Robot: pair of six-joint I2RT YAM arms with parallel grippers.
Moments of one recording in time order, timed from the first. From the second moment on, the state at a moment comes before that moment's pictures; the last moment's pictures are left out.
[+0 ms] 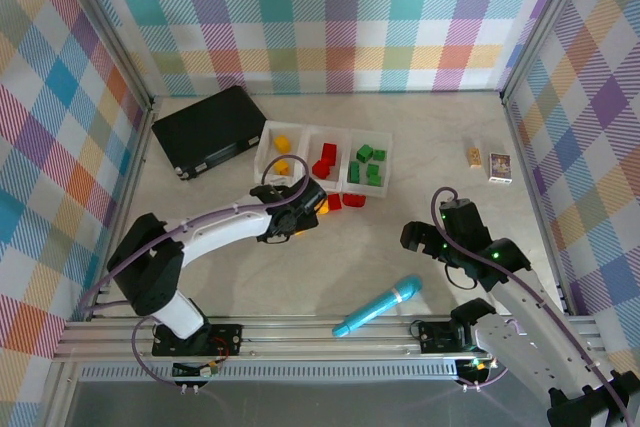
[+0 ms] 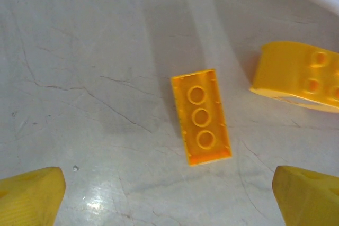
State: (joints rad) left arm -0.82 1.62 1.08 -0.79 -0.39 -1.11; right arm 0.42 0.70 0.63 -0.88 0.01 0.65
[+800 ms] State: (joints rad) left arm -0.83 1.79 1.13 -0.73 -0.38 -1.20; right arm 0.42 0.67 0.62 -0.88 0.00 0.65
